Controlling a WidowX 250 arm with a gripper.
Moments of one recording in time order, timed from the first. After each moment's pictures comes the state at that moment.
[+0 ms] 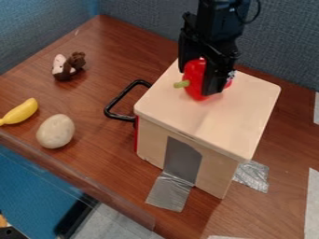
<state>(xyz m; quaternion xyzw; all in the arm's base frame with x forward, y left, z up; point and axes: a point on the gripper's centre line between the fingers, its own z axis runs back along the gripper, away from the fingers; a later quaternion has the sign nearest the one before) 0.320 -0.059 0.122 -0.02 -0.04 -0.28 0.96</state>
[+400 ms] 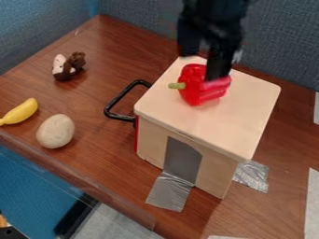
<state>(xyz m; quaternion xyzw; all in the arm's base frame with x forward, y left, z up) 0.315 -0.060 0.161 -0.02 -0.07 -0.26 0.96</state>
